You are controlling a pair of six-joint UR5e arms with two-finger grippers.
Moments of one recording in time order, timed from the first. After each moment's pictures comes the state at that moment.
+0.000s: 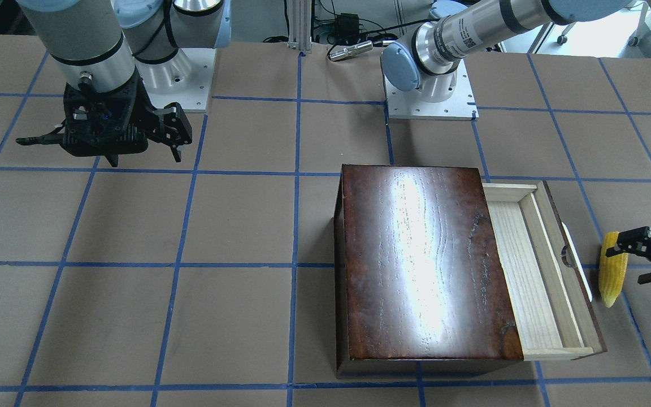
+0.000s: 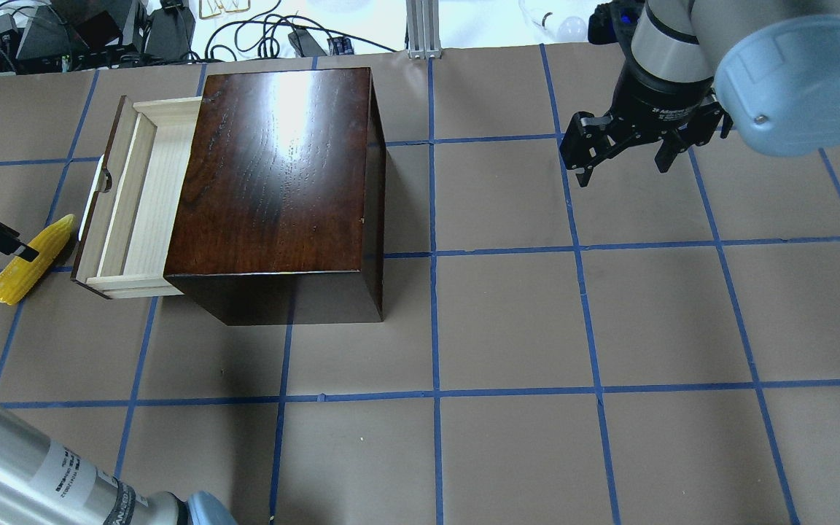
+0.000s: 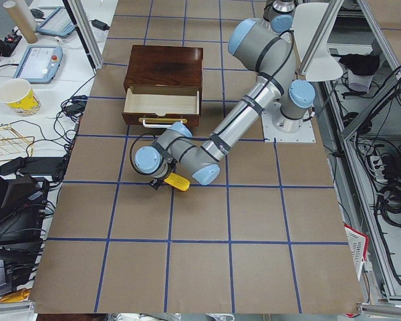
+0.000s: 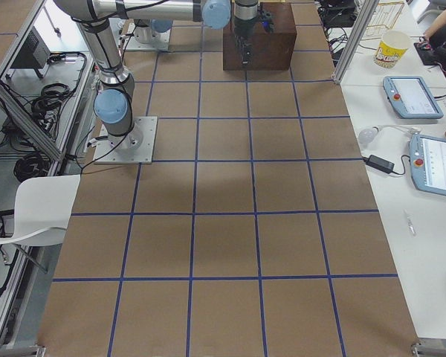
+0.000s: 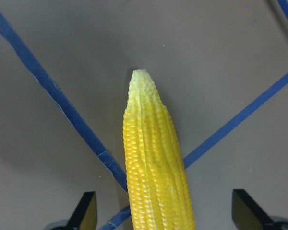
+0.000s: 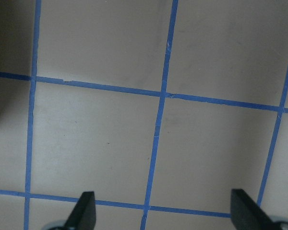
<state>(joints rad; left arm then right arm) -0.80 -2.23 -1.38 -1.35 1.46 1.41 1.62 -1.53 1.60 -1.63 -1.60 -0.09</state>
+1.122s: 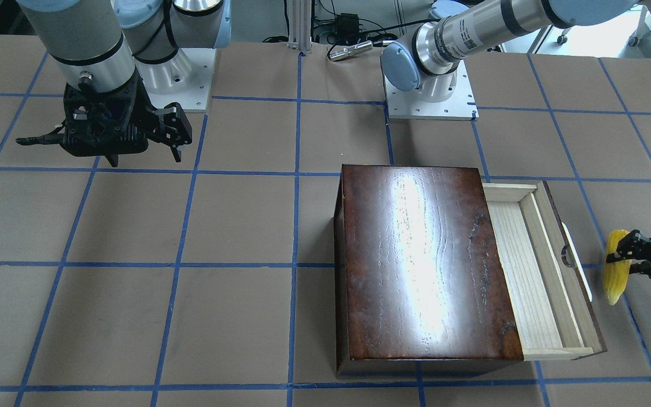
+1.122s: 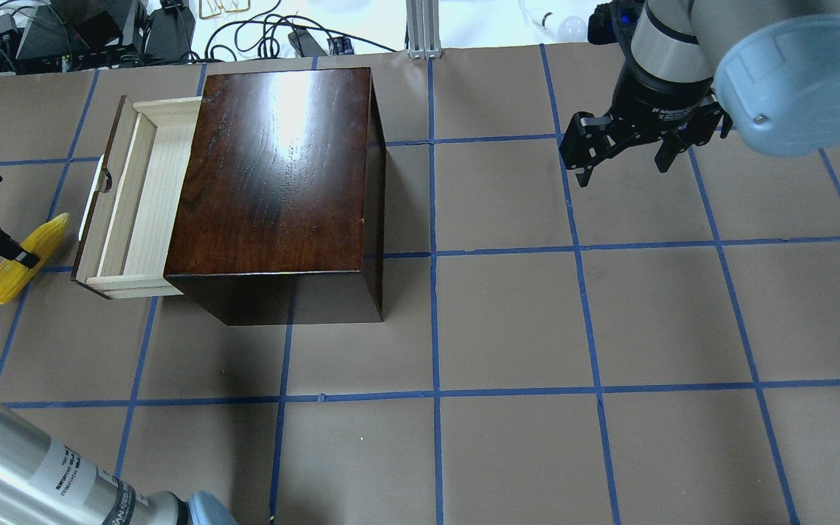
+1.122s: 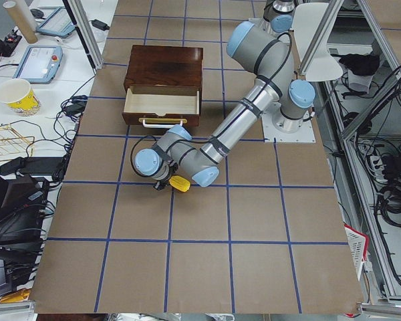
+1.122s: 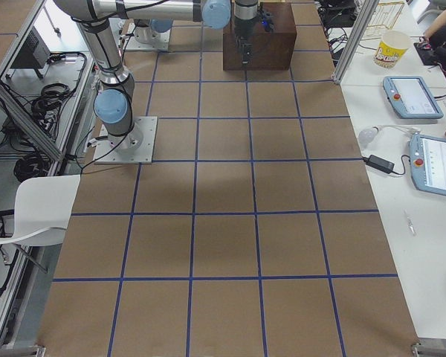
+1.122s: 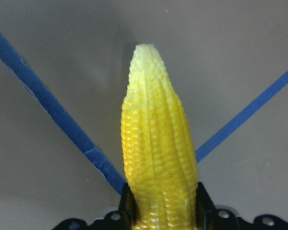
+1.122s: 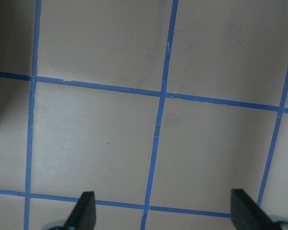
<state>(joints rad) -0.81 -2.23 -1.37 -1.36 1.51 1.34 1.62 -1.53 1.60 -1.63 -1.60 -0.09</state>
